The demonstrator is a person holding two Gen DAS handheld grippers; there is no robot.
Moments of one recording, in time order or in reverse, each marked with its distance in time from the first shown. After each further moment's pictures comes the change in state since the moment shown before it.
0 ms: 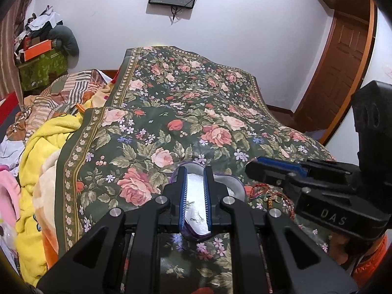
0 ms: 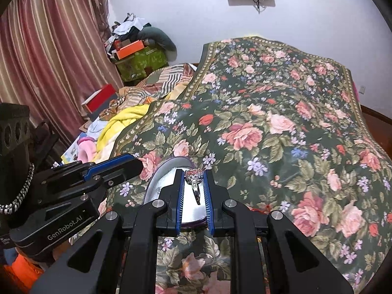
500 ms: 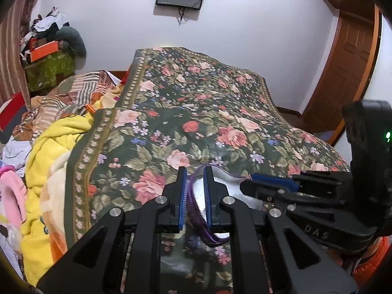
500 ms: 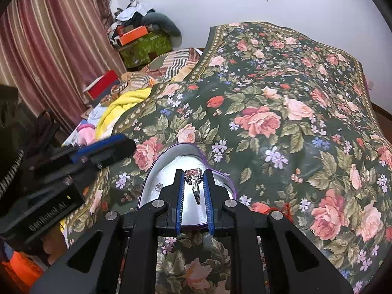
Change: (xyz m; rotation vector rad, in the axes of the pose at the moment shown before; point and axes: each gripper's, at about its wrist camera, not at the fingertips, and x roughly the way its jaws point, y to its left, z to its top) left arm 0.001 0.016 0.001 -0.003 -0.015 0.049; right arm 0.029 0.007 -0.005 -0.032 0.078 0.017
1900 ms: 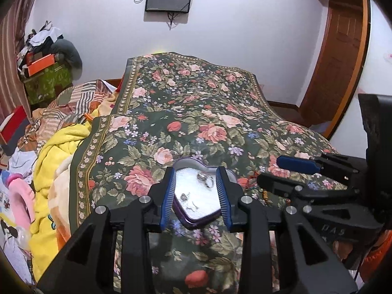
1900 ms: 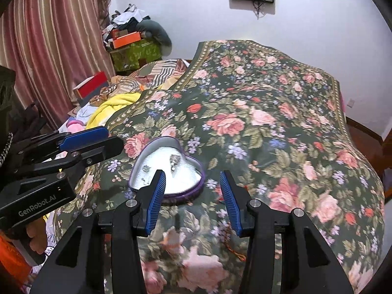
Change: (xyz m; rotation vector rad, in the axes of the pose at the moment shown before) left arm -0.035 -0.043 -0.008 0.083 -0.004 0.004; right arm -0.063 -0.009 -0.020 -0.039 -0.081 -0.139
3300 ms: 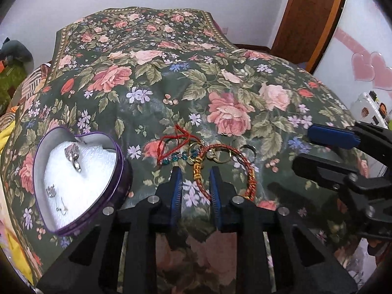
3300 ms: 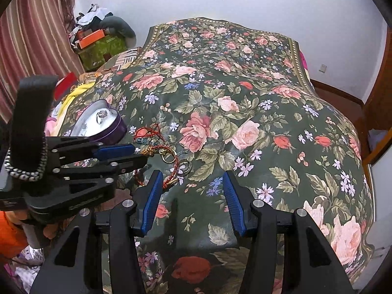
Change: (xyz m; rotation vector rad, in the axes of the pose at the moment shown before) left arm 0.119 -0.108 -0.032 0.180 0.306 -0.137; right arm -0.028 -0.095 -0.066 0.132 0.087 -0.091
